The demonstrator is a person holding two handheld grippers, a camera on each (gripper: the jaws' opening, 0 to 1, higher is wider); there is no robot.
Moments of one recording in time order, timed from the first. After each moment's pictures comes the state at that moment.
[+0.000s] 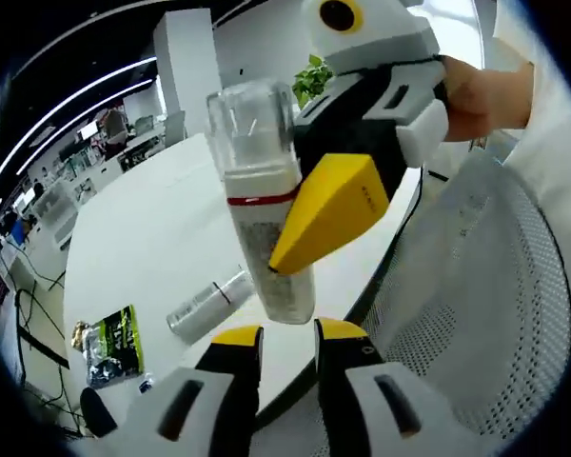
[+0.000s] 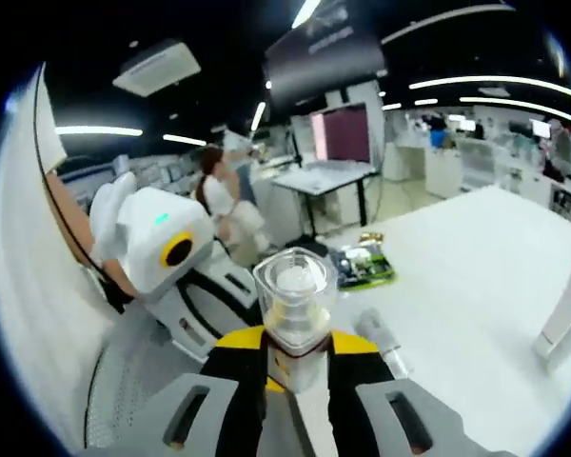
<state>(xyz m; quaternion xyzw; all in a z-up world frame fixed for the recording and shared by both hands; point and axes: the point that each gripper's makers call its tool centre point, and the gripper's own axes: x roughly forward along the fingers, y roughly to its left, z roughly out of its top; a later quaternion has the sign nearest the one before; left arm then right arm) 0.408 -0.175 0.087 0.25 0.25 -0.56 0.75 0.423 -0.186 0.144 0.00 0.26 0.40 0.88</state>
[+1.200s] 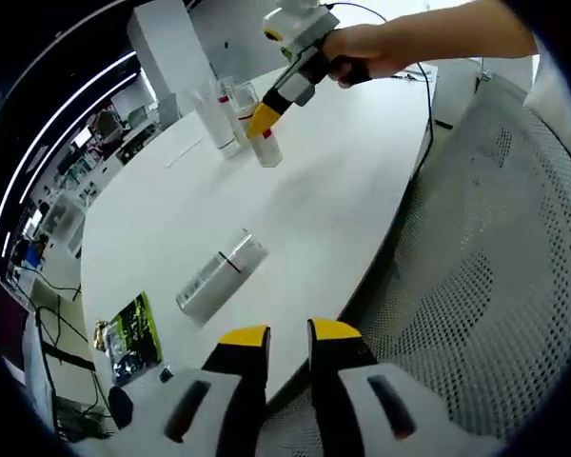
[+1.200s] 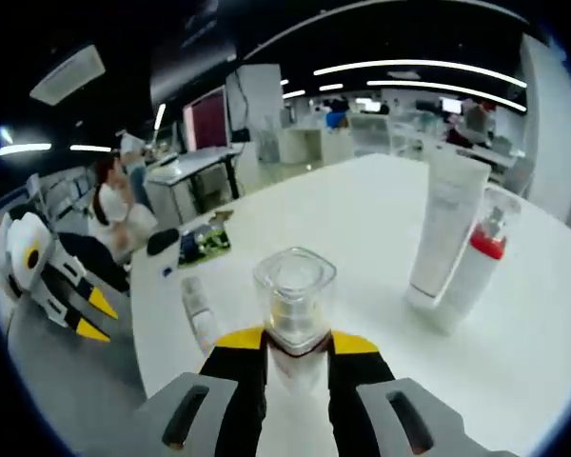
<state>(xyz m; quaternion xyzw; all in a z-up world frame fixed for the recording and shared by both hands) 0.415 -0.159 0.058 0.36 0.27 -0.53 0.72 0.507 -0.373 0.083 0.00 0.30 0.18 0.94</state>
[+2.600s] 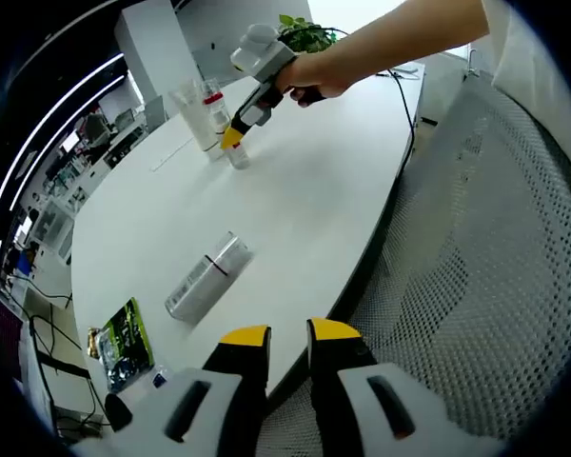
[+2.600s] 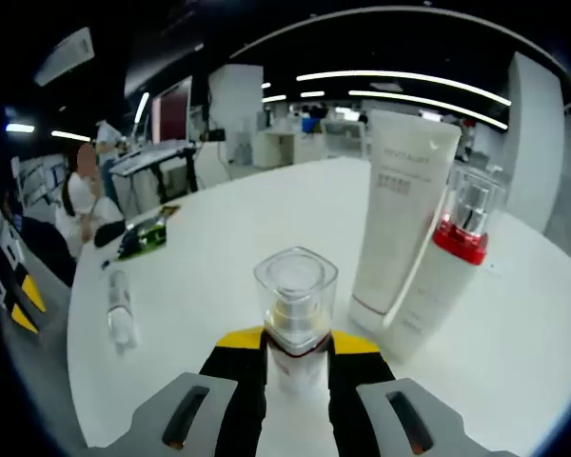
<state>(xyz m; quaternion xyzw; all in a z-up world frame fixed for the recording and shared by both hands) 0.407 -0.161 0.056 0.36 0.28 -0.55 0.70 0.561 -0.425 0.048 -0.04 0.27 0.12 0.95</state>
